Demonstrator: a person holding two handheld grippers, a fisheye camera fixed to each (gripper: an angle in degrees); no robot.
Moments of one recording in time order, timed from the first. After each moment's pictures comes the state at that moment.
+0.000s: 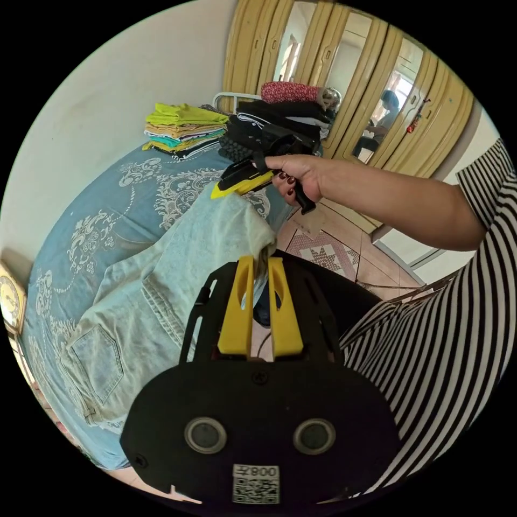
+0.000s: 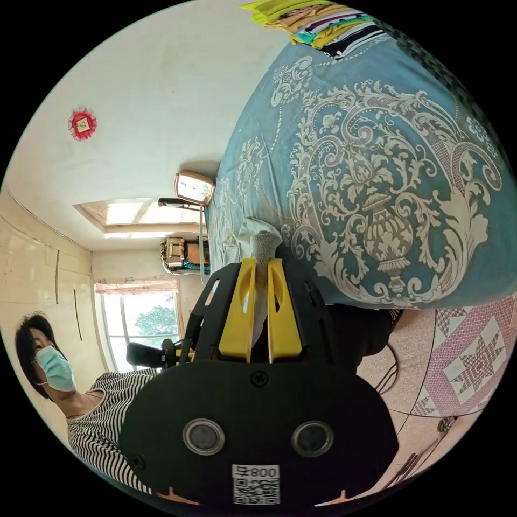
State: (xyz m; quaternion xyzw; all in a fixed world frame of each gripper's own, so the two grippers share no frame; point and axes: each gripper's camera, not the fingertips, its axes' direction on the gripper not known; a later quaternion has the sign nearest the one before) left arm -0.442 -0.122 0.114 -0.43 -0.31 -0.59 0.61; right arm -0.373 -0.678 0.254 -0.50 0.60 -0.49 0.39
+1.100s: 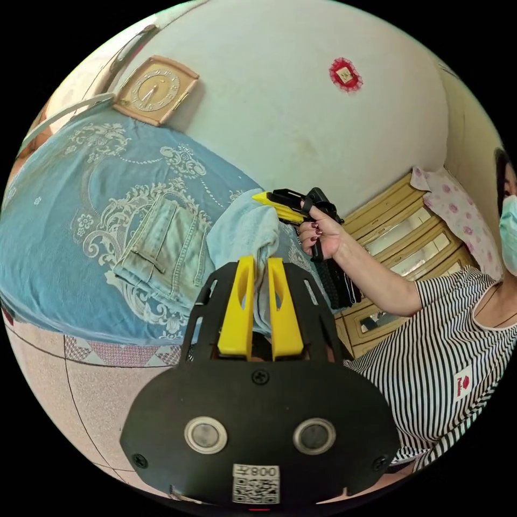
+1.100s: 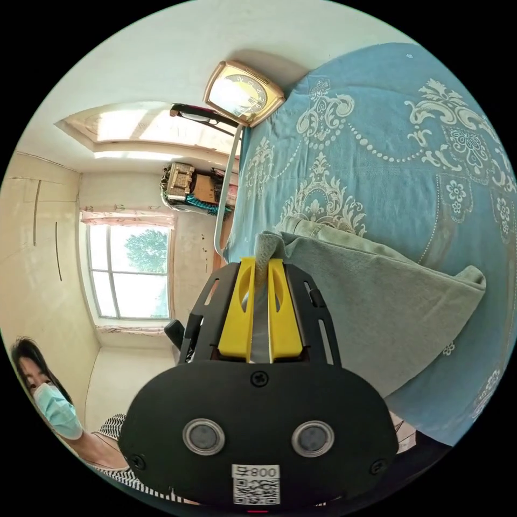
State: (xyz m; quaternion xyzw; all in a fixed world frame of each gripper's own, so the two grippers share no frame) left arm 0.284 -0.099 -0.462 -0.03 -0.58 -0.70 0.42; right arm 0.014 -0.243 0.305 -0.64 0.59 -0.44 0.22
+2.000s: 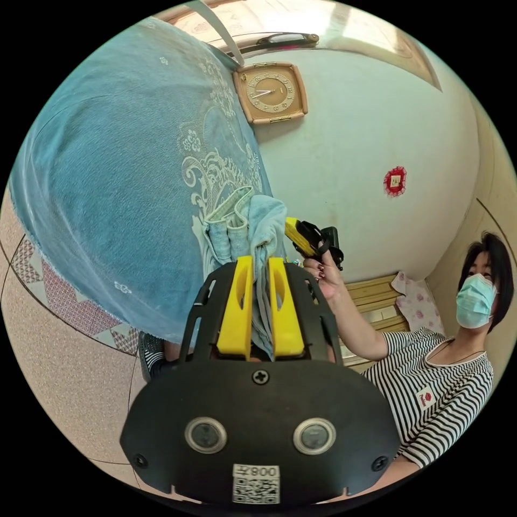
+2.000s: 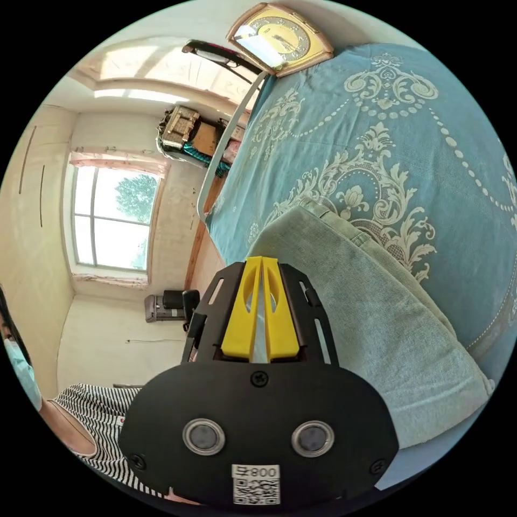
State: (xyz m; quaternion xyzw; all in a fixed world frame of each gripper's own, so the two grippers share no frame) left arm 0.706 0.083 -0.545 0.24 -0.59 -0.71 0.30; right arm 0.158 -0.052 0.318 -0.69 0.58 -0.42 0.10
